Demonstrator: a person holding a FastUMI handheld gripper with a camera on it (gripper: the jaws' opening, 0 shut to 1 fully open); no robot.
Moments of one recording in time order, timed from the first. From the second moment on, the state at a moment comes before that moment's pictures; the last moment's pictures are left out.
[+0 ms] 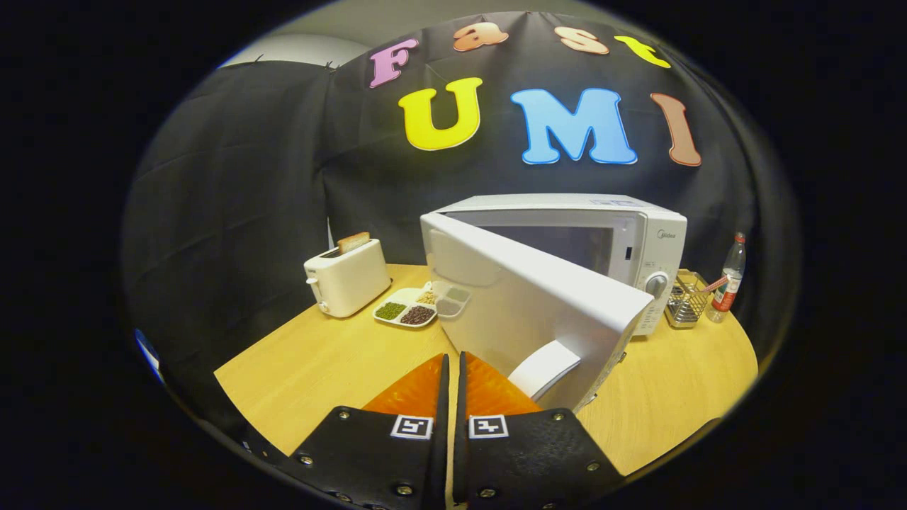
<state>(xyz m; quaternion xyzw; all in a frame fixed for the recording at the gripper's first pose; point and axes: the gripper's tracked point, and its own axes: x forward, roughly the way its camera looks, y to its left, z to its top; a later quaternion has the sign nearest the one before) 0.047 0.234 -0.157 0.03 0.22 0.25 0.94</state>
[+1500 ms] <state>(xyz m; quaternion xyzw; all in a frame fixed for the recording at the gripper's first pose) 0.224 0.170 -0.159 0.05 0.20 0.13 0.97</state>
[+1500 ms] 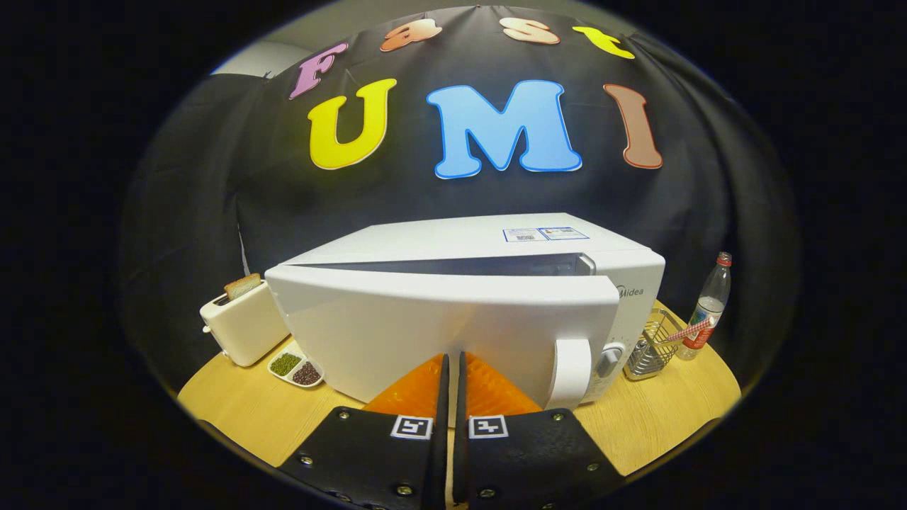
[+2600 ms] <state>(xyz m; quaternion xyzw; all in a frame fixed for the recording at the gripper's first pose) 0.204 0.174 -0.113 0.00 0.14 0.12 0.98</state>
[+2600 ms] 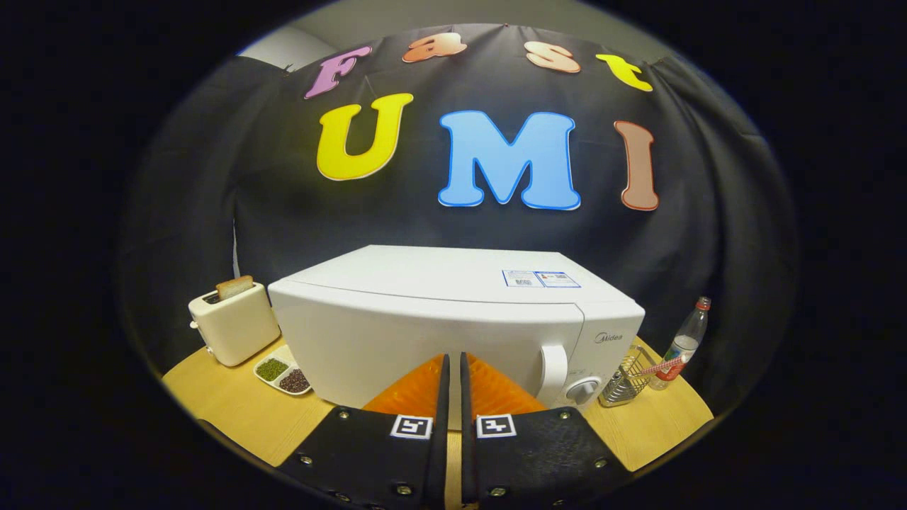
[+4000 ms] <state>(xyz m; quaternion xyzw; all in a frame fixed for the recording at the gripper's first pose) -0.020 0.138 -0.019 0.02 0.04 0.11 0.99</state>
